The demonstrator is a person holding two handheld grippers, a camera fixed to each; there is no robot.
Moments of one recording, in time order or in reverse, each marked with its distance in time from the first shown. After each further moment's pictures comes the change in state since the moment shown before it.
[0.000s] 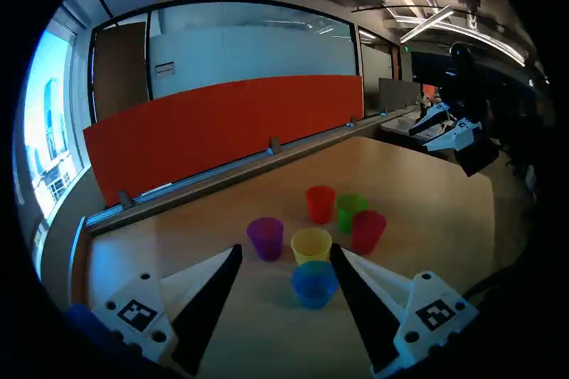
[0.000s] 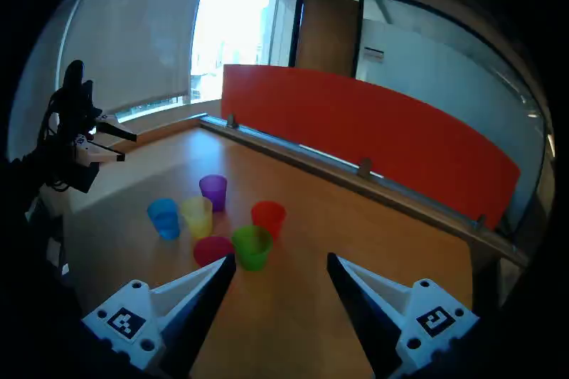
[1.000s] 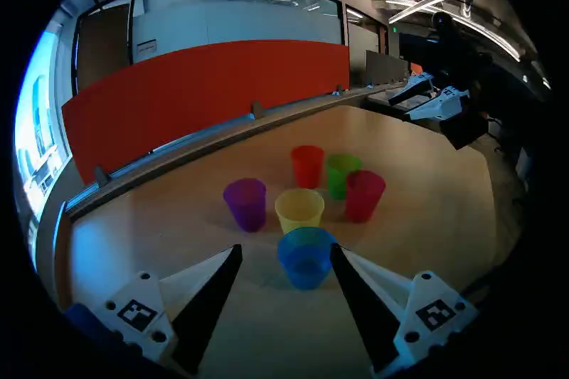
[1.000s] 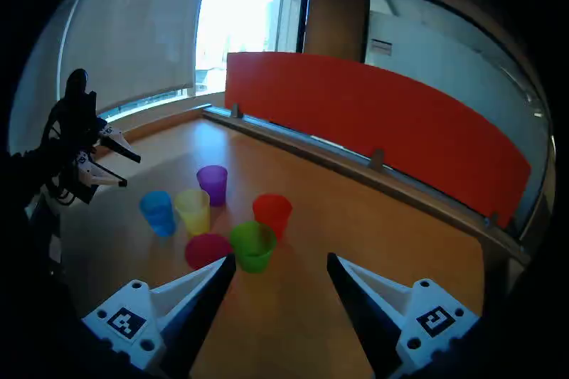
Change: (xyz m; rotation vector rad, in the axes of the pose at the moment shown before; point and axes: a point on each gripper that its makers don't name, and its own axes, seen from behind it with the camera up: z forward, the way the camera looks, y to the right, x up) left arm -0.067 0.019 0.039 -0.089 -0.116 0.012; right arm -0.016 0.000 0.046 0.039 -0.033 -0.002
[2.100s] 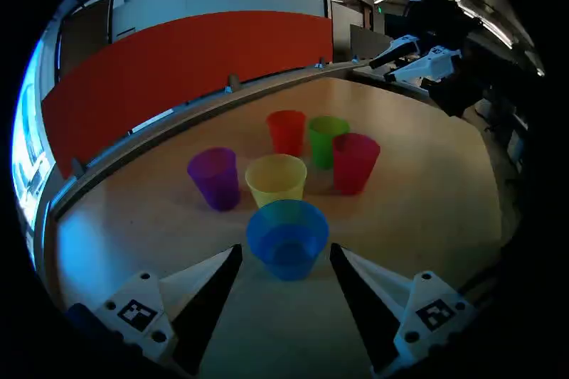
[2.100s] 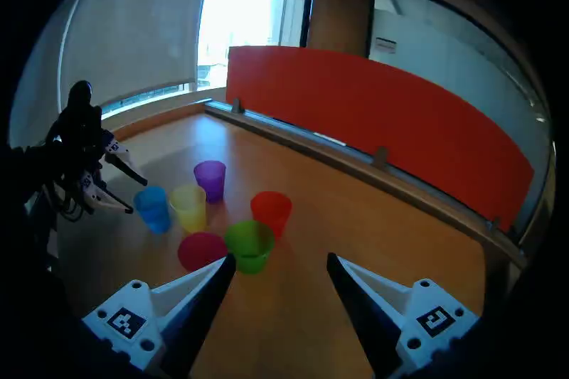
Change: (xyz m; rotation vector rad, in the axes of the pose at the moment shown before) left arm -0.044 0.027 0.046 -0.070 -0.097 0.046; right arm -0.003 0.004 0.017 0.006 -0.015 -0.018
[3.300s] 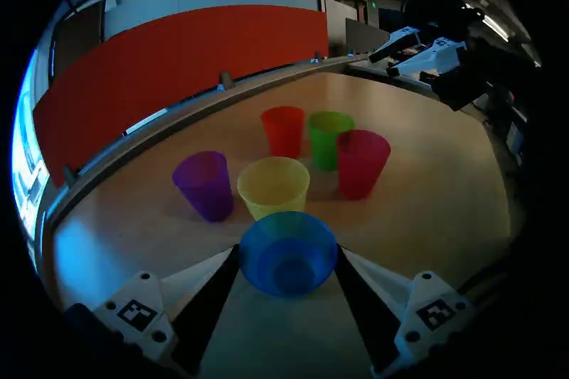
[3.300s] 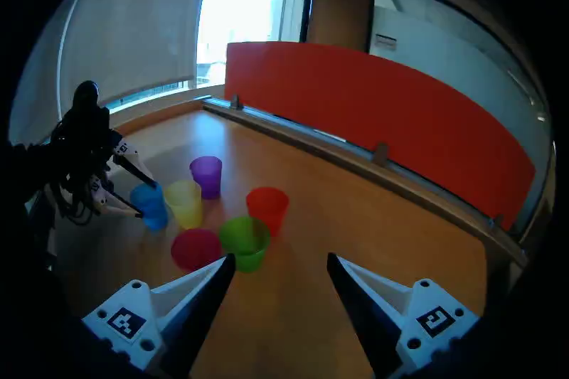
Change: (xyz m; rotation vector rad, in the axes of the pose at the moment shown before) left arm 0.005 -0.001 0.039 -0.013 -0.011 0.032; right arm -0.005 0.006 0.009 0.003 -0.010 0.002
